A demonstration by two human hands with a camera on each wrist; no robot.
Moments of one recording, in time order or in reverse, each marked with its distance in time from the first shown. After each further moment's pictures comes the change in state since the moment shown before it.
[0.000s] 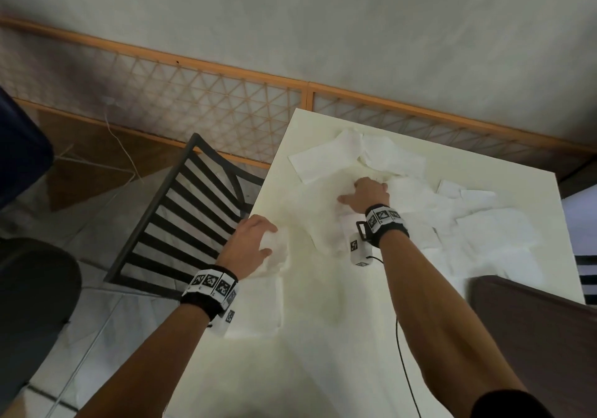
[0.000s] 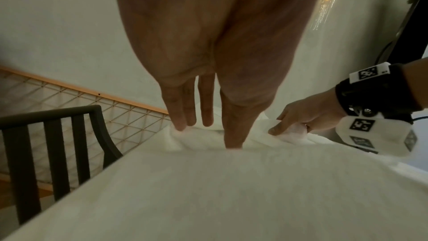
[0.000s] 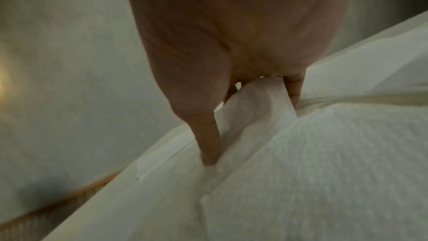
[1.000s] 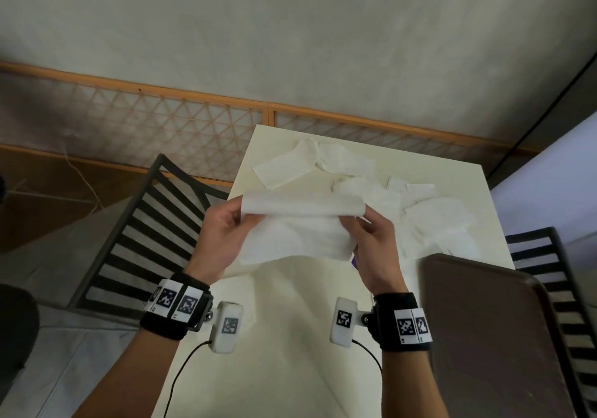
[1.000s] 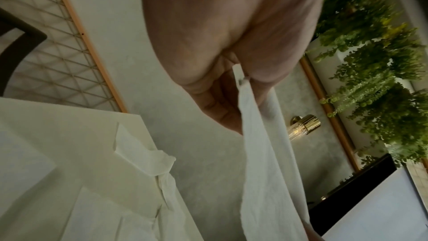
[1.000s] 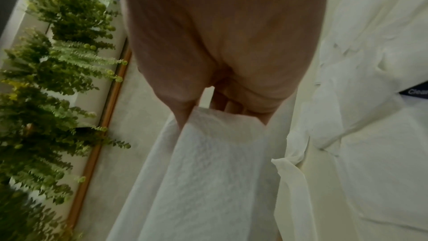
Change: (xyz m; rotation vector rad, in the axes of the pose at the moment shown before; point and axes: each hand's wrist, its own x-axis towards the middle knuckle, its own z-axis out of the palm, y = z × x) left_hand -0.059 0.118 -0.074 -1.065 0.246 0.192; right_hand -0.253 0.046 -0.063 1.281 0.199 -0.344
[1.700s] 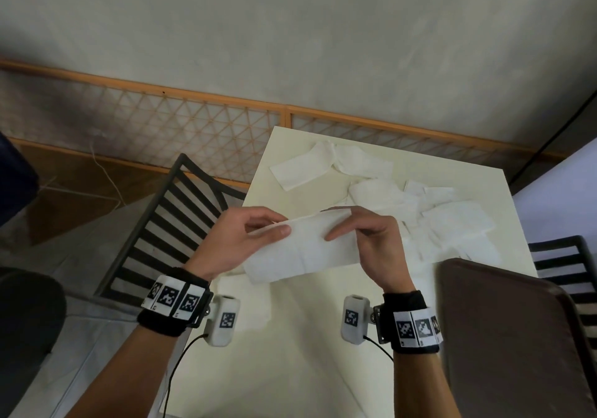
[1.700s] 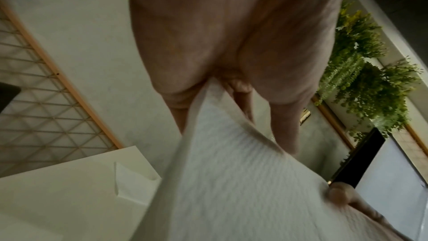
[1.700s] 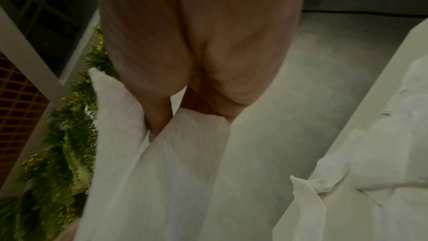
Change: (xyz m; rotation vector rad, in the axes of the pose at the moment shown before) left_hand -0.010 0.025 -0.025 0.336 -0.261 -0.124; right_hand 0.006 0.009 0.011 -0.089 -0.332 -0.355
